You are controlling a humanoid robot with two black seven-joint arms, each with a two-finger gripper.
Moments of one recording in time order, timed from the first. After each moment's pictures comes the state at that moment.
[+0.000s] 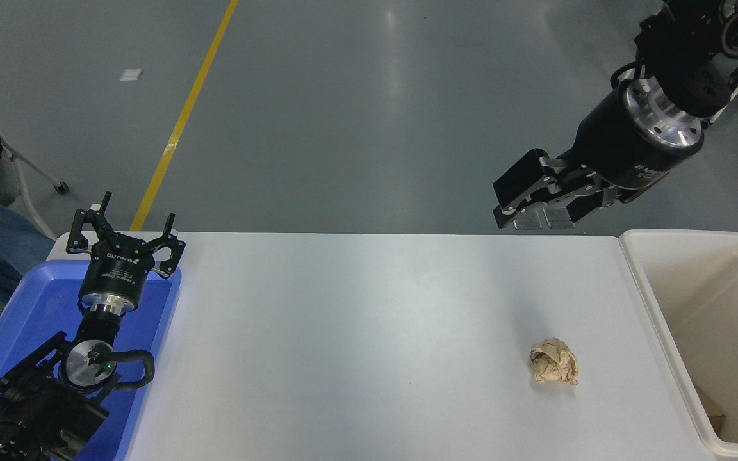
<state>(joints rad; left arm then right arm) -0.52 0.24 -1.00 -0.46 -0.12 -0.69 -0.39 2.44 -0.39 -1.13 1.51 -0.23 0.78 0.04</state>
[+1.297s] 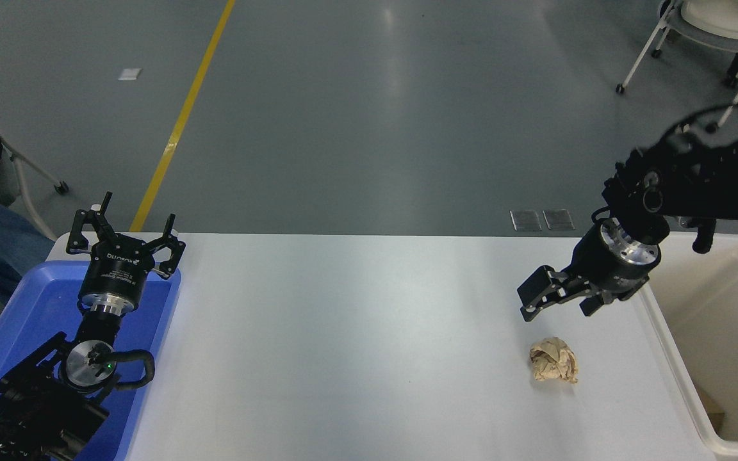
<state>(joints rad) -0.52 0.24 -1.00 -0.46 -0.12 -0.69 -0.39 1.60 -0.44 -0.88 1.15 -0.58 0.71 0.03</state>
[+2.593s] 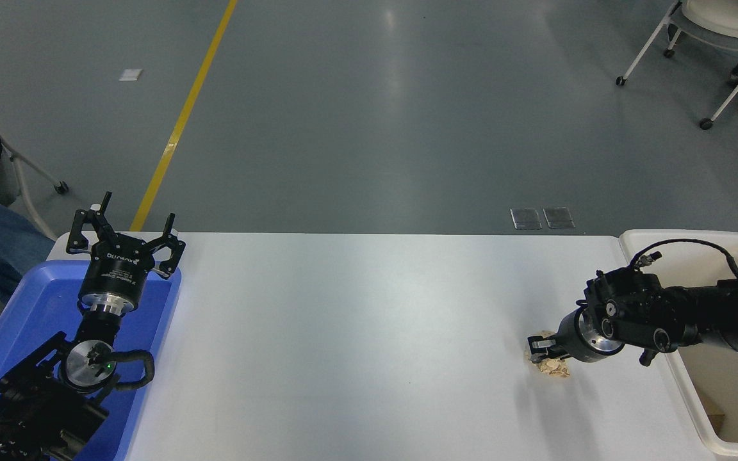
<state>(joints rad) -0.52 0.24 -1.00 -0.46 -0.12 -0.69 -0.39 1.15 -0.31 -0.76 0.78 -0.75 0.37 0.02</state>
